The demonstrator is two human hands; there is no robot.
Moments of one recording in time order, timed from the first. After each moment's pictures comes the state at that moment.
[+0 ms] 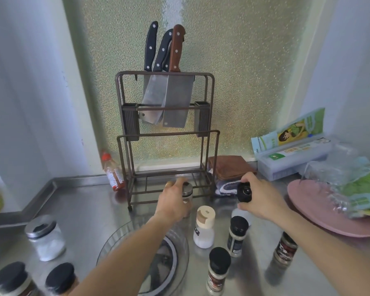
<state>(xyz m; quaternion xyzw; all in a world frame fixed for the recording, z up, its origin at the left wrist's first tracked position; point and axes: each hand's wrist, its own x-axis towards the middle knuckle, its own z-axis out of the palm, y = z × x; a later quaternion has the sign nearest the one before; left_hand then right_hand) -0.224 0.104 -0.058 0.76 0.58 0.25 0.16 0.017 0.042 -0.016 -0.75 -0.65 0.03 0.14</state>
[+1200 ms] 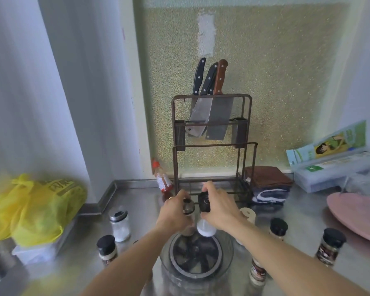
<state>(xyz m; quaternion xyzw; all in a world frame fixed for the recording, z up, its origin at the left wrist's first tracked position) -0.350 0.035 -0.028 0.73 0.62 0.24 0.17 -0.193 0.017 -0.004 -0.64 -0.74 0.07 0.19</state>
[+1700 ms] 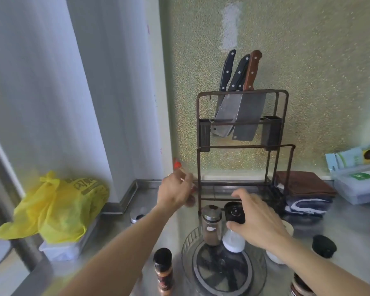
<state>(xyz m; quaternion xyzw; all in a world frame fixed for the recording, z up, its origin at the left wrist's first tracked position) -0.400 0.075 0.020 0.61 0.68 0.38 0.15 -0.187 0.002 0.008 -0.63 -0.75 0.06 0.18</state>
